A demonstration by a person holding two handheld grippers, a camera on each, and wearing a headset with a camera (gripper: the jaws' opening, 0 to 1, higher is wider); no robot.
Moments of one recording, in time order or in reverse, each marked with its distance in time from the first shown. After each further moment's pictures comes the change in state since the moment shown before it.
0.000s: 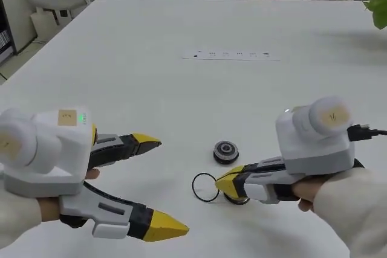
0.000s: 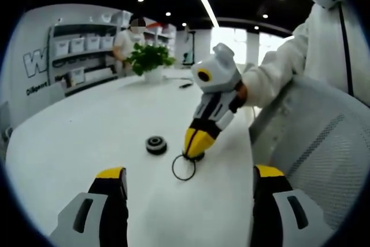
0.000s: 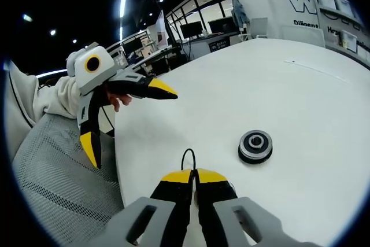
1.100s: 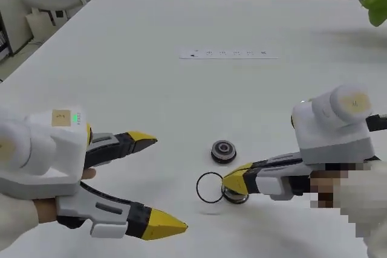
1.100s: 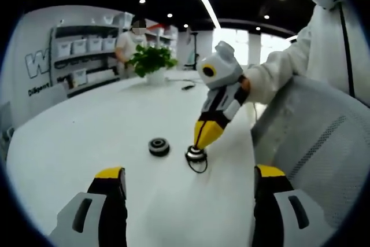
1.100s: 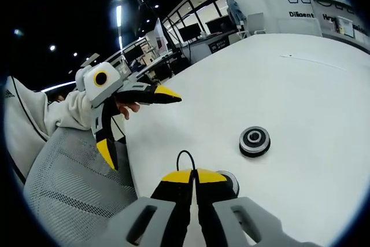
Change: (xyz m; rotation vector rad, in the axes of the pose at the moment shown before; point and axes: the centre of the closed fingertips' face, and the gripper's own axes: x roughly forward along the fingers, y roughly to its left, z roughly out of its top) left arm 0.000 0.003 0.003 0.000 -0.011 0.017; right arm -0.017 0.009 0.005 0.085 -0.013 0.061
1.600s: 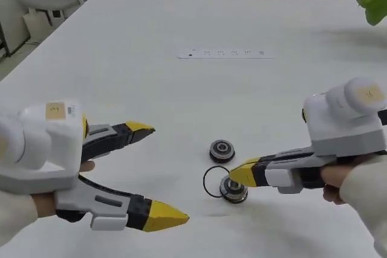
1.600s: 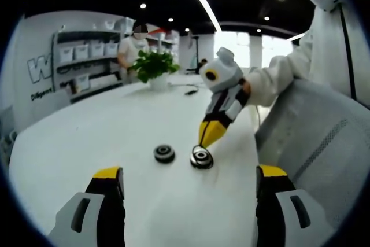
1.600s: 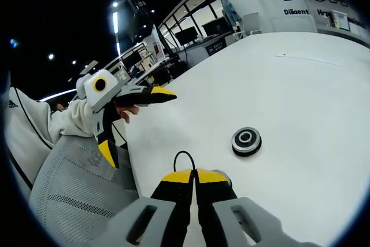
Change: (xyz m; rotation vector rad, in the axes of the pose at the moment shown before) left arm -0.002 0.007 0.009 0.017 -0.028 0.027; right arm -0.014 -0.005 0.005 0.055 -0.029 0.004
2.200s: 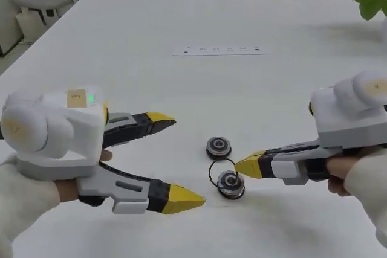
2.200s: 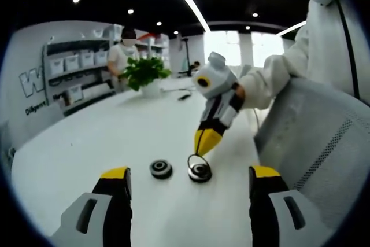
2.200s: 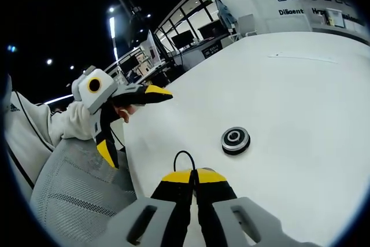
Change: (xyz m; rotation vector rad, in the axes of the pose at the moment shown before) left arm 0.016 -0.003 0.018 0.068 -0.019 -0.028; right arm -0.011 -0.012 0.000 0.025 -0.025 -0.011
